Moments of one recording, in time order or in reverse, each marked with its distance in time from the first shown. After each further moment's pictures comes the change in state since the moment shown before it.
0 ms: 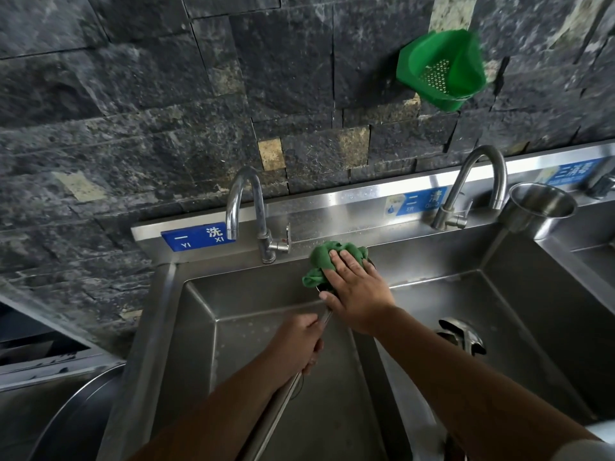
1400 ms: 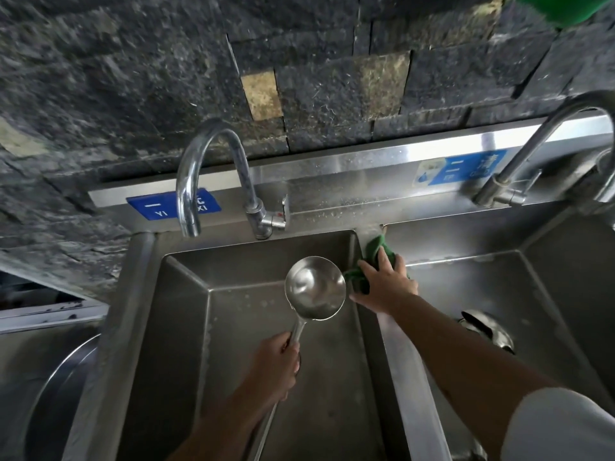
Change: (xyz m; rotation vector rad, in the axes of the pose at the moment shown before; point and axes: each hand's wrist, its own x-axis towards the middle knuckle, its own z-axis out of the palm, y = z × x) left_hand 0.073 -0.069 -0.005 -0.047 0.181 -0.288; right_hand 0.081 0.095 0.129 0.117 -0.435 0.372
